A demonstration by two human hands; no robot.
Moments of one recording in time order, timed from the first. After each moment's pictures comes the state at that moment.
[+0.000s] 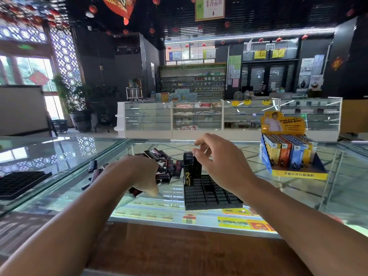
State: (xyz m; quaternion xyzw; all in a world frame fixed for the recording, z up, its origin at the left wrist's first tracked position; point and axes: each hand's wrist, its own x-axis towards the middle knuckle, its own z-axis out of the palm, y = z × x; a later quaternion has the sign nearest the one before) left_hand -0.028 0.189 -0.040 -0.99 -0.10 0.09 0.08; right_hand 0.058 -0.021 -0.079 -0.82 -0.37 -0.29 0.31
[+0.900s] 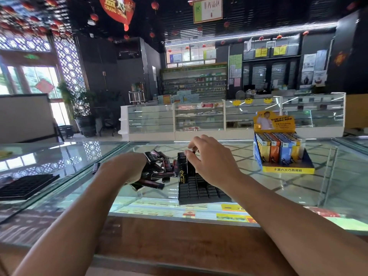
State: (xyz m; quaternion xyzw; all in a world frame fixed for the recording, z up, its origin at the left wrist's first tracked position) left_hand -0.024 0.216 -0.050 -0.98 -0.14 -0.02 0.12; right_hand 0.054 -0.019 -0.079 -0.84 -0.36 -0.31 0.24
